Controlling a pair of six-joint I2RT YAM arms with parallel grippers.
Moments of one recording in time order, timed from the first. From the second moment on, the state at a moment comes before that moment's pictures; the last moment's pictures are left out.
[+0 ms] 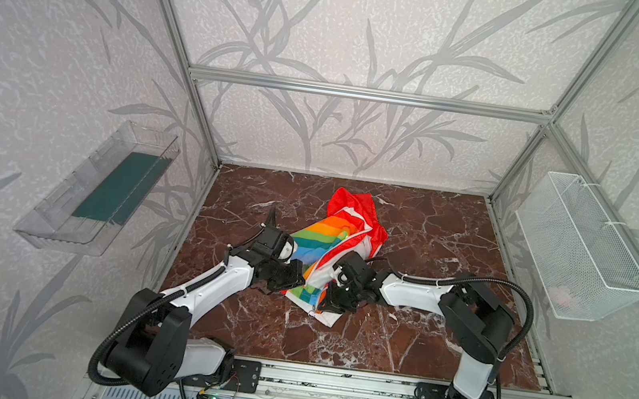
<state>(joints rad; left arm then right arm) -0.34 1.28 0.72 -0.51 0.48 -0.60 0.87 1.84 0.98 -0.14 -0.54 0.91</state>
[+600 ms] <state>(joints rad) -0.34 1.27 0.97 -0.30 0.64 -0.71 0.76 1.36 0.86 -0.12 -0.57 0.59</state>
